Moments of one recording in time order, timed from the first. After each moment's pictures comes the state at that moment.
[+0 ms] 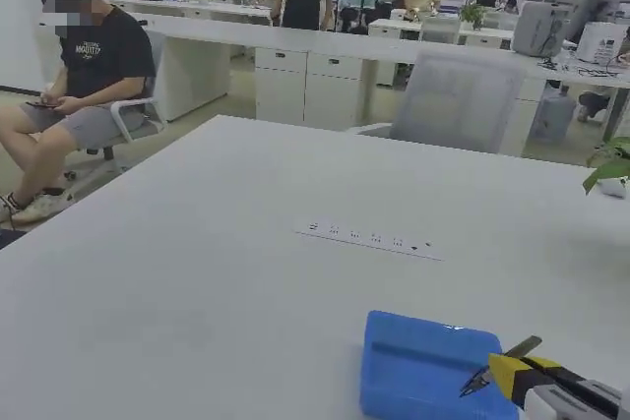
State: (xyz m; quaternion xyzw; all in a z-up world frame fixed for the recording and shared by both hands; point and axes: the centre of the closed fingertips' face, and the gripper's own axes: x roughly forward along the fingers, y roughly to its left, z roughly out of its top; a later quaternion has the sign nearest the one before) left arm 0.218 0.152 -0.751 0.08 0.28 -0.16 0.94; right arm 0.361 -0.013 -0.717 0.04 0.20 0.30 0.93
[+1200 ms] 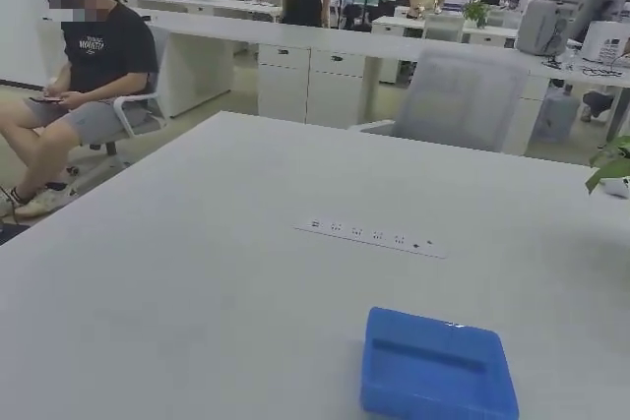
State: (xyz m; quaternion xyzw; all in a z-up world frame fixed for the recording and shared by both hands) left arm 0.214 0.153 -0.755 0.09 0.29 -0.16 0.94; right arm 0.327 -0.018 -0.796 -0.01 0.29 0.30 0.91
